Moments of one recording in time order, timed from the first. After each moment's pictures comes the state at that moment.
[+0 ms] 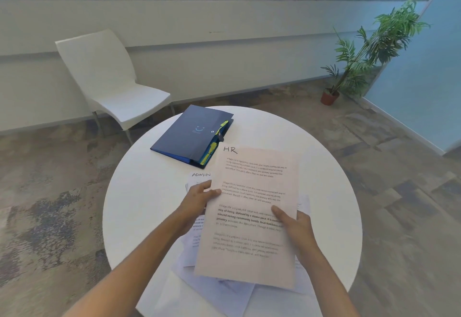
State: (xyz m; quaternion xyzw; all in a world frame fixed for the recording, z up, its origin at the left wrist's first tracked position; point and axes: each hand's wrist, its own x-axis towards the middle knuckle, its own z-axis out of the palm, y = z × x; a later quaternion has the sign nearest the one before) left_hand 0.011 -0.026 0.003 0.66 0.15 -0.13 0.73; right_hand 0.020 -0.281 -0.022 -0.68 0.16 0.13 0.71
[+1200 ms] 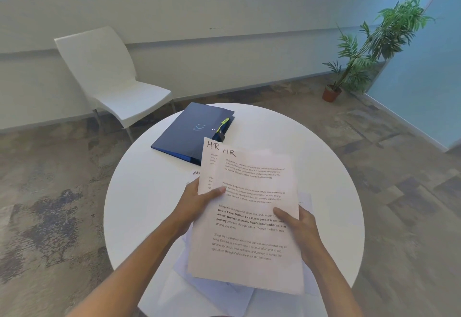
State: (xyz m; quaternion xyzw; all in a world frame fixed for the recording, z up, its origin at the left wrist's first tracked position) left_hand 0.002 -0.026 0.012 0.63 0.15 -0.08 0.75; right_hand 0.017 -0.290 -0.015 -0.64 0.12 0.16 0.74
